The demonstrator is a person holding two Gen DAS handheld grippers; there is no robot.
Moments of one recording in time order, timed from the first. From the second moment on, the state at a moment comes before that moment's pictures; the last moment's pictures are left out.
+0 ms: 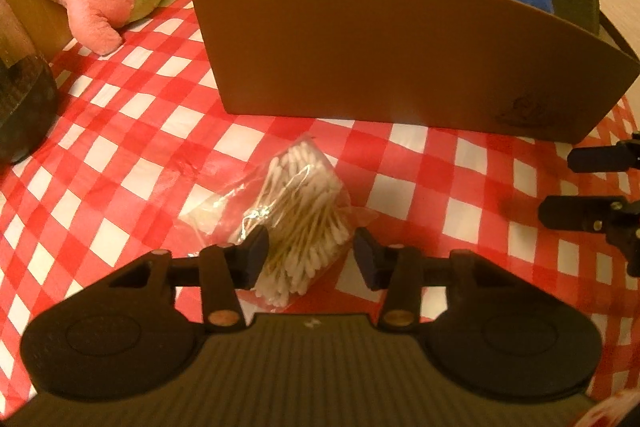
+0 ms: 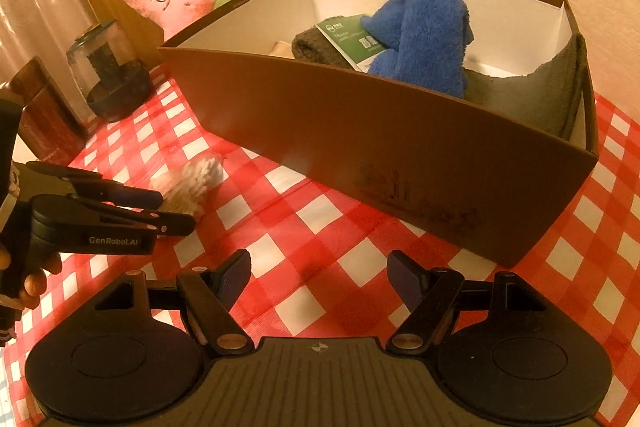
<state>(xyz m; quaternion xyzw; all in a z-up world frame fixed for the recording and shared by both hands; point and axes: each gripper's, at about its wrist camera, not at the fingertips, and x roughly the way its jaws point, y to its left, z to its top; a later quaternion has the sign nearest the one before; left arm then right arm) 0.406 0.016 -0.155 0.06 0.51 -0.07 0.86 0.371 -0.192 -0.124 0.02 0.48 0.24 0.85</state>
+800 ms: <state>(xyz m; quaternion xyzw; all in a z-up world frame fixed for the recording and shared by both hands) 0.379 0.027 -0.129 0.03 0.49 -0.05 0.87 0.363 -0.197 -0.103 0.02 0.46 0.23 0.86</state>
